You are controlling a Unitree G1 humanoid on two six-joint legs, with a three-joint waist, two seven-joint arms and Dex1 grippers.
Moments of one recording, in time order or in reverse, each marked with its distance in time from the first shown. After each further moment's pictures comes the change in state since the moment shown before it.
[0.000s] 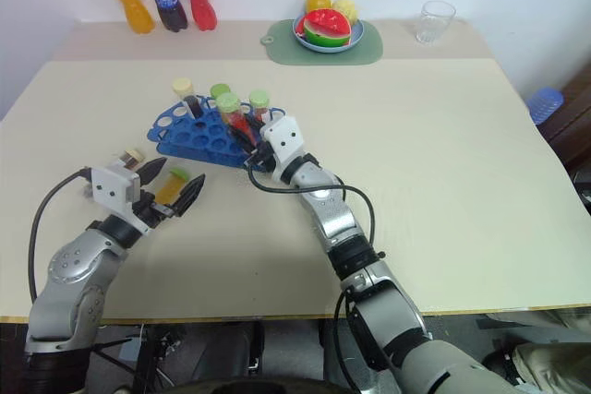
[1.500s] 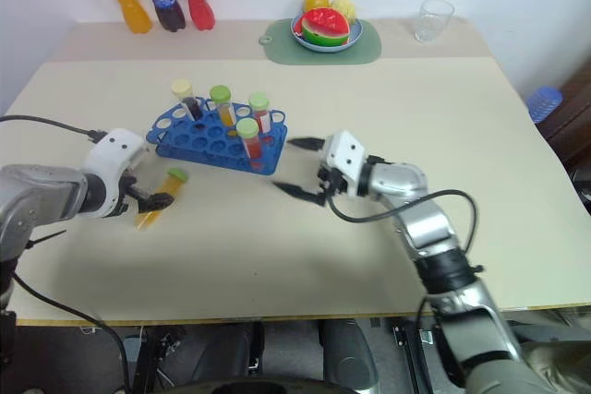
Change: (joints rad) left arm -0.571 0.558 -0.228 -0.057 -0.202 1.381 0.044; right arm 0.202 -0.562 -0.017 -0.577 0.163 0.371 0.616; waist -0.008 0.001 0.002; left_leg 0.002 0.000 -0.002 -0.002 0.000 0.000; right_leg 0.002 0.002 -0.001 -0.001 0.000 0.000
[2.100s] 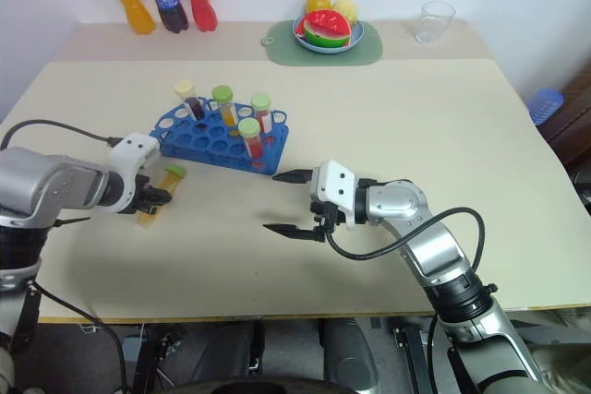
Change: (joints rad) left arm -0.054 -0.100 0.027 0.191 0.046 -0.006 0.006; right arm 0.077 0.012 0.053 -0.160 -0.004 0.095 -0.022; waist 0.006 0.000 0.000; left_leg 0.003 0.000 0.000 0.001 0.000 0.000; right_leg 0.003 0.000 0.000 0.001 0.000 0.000
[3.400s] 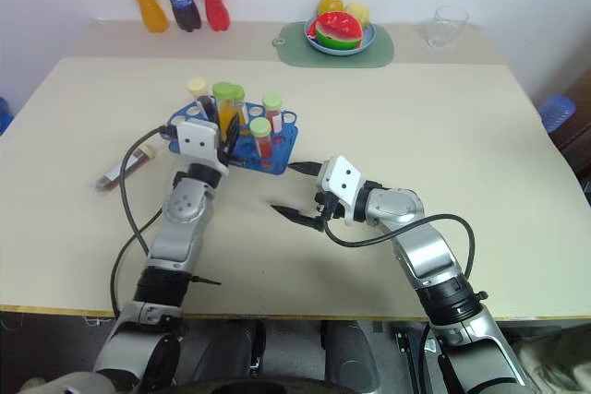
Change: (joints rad) left arm 0.156 -0.775 -0.017 0.391 0.538 -1.738 0.338; right arm 0.039 0.065 -0.035 0.103 -0.049 -0.059 -0.142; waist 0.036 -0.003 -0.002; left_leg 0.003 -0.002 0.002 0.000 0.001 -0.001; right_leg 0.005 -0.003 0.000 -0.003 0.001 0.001
